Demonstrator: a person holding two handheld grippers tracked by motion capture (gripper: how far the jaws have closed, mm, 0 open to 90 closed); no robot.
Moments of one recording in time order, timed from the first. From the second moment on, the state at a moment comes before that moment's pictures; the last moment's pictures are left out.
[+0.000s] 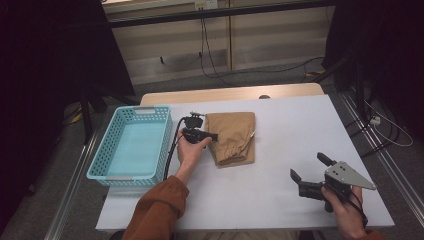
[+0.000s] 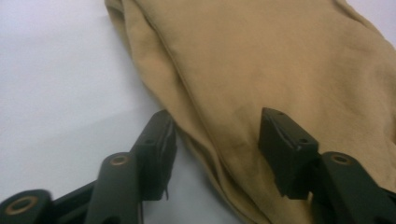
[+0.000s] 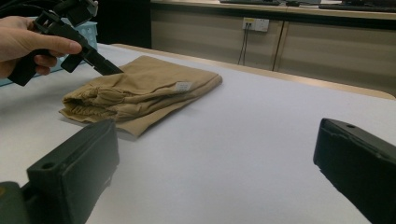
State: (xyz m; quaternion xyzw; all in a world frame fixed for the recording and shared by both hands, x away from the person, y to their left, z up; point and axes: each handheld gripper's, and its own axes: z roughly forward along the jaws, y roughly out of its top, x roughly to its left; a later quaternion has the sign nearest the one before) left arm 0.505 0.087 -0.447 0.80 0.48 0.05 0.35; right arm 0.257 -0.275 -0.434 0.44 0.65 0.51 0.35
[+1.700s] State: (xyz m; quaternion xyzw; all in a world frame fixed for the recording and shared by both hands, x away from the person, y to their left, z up) left arm 0.492 0.083 -0.427 0.78 0.47 0.03 0.42; right arm 0.257 -0.275 -0.434 0.44 0.65 0.50 0.35
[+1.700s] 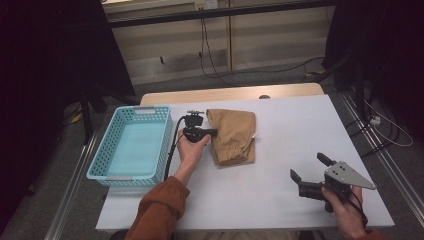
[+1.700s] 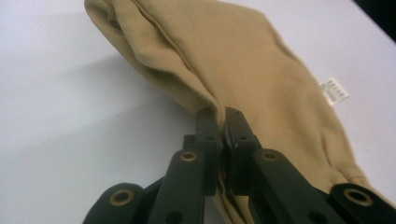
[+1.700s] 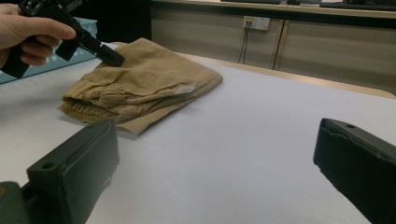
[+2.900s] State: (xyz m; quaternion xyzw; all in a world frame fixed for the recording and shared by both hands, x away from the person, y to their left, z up) left arm 0.474 0.082 -0.374 0.78 0.40 0.04 0.48; right arm 0.257 -0.275 -0.434 0.44 0.65 0.51 0.35
